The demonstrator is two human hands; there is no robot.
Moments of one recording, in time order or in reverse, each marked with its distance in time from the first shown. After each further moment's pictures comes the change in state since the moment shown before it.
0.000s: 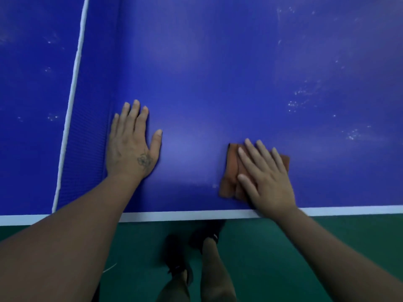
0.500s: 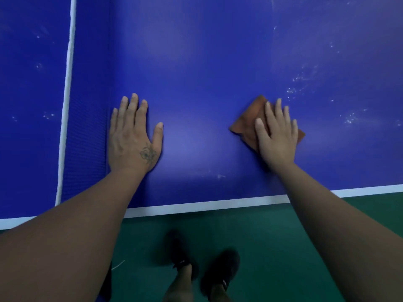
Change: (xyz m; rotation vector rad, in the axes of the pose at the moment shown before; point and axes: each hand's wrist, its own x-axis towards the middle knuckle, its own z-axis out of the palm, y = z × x) left_hand 0.000 0.001 -0.004 0.001 -0.030 -0.010; right_hand 0.068 0.004 -0.011 0.241 0.078 0.614
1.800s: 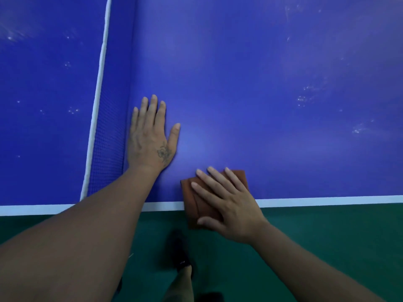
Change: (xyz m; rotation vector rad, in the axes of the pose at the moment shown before) left_hand -0.002 -0.003 -0.001 -0.072 0.006 0.039; right_hand -0.145 -0.041 0.040 -0.198 -0.230 -0.937
